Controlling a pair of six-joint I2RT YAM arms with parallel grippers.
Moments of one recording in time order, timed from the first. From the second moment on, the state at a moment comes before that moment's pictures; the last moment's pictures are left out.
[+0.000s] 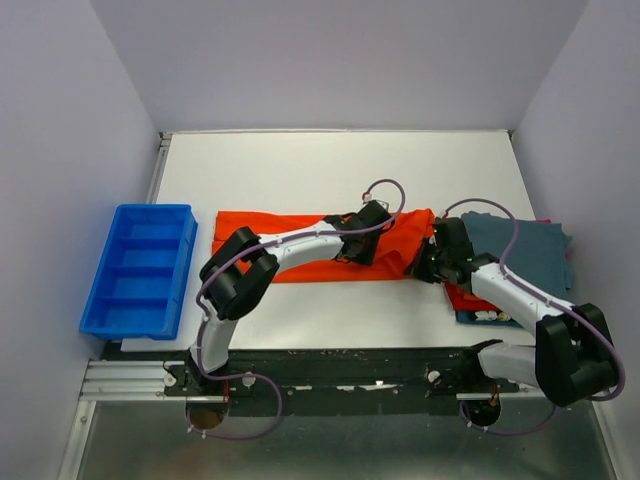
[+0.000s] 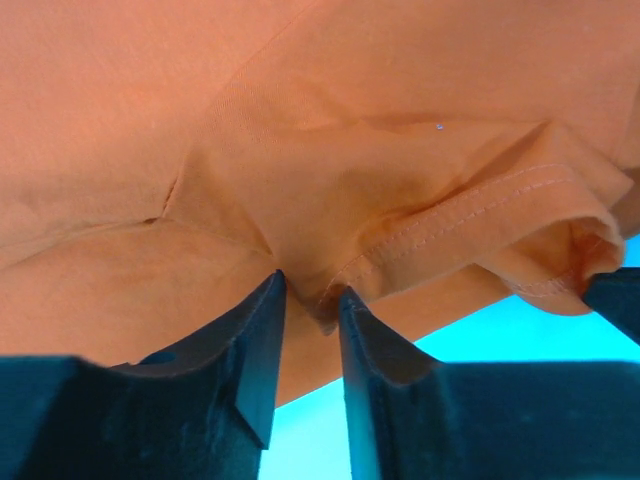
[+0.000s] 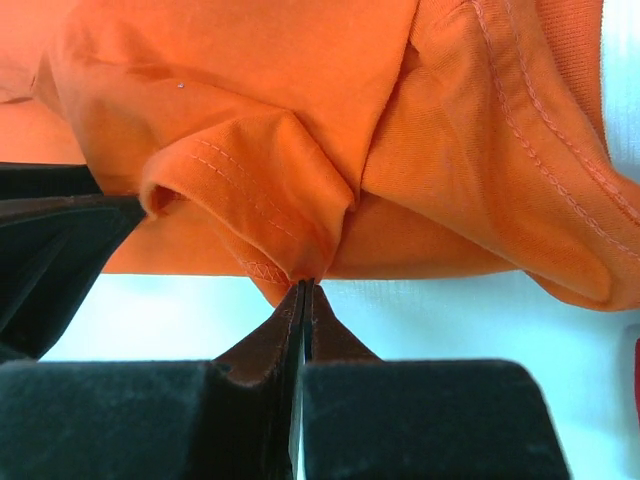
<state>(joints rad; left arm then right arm) -0.91 2.01 1.46 -0.44 -0.15 -0.49 0.31 1.23 0.58 -0.26 -0.13 0.64</state>
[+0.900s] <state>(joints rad) -0.78 1.95 1.35 -0.44 0.08 -0.45 0.31 1.16 0.54 -0.26 -0.13 0.64</state>
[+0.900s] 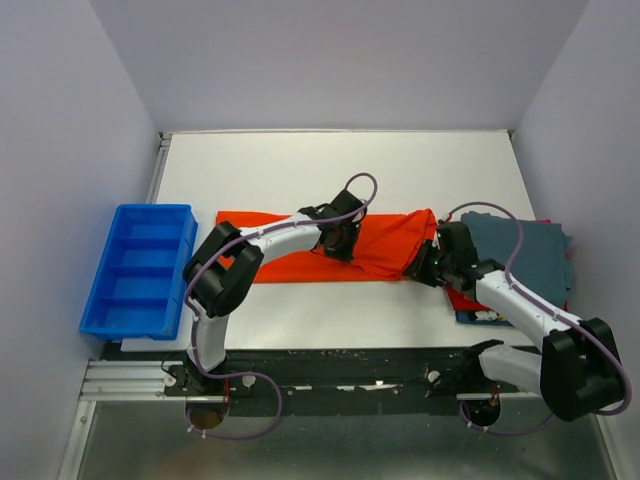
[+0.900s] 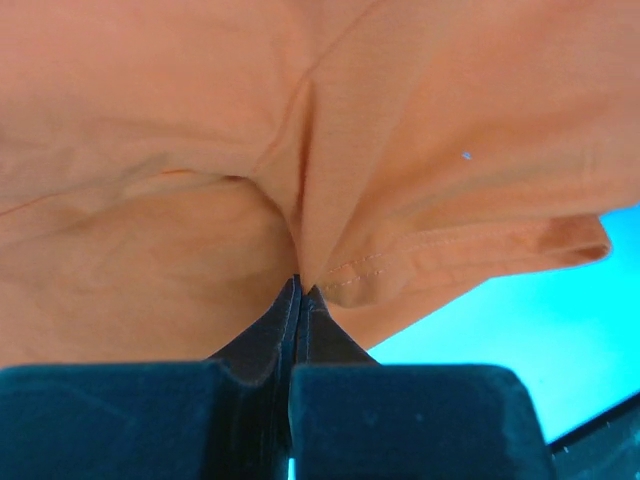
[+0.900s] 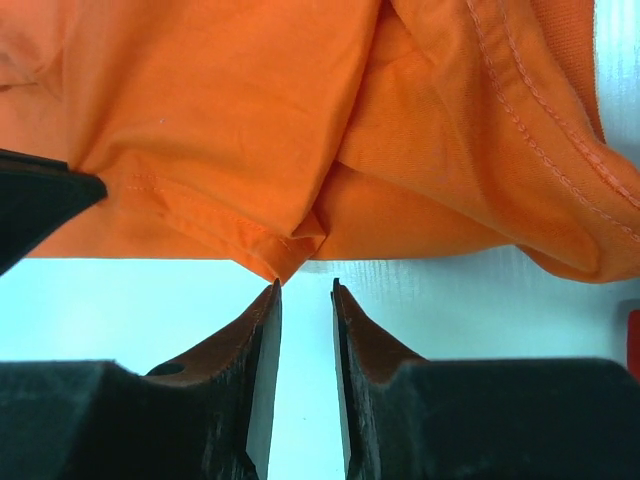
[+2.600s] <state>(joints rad) -0.68 2.24 1.76 -0.49 -0.08 -0.41 0.36 1.41 0.62 -0.21 -0.19 0.61</state>
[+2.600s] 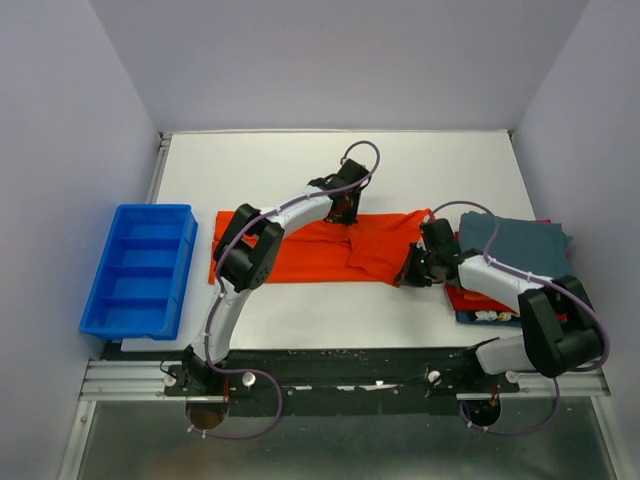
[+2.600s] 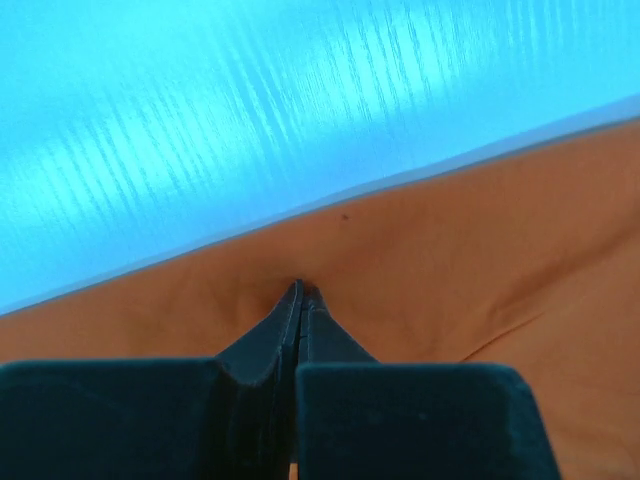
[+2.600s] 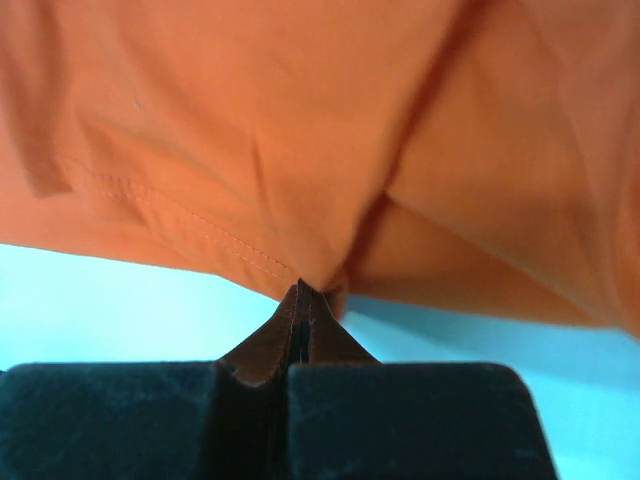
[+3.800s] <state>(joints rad) -0.45 1.79 1.18 -0.41 -0.16 -0.46 0.34 1.59 0.93 -0.49 0.20 0.76</state>
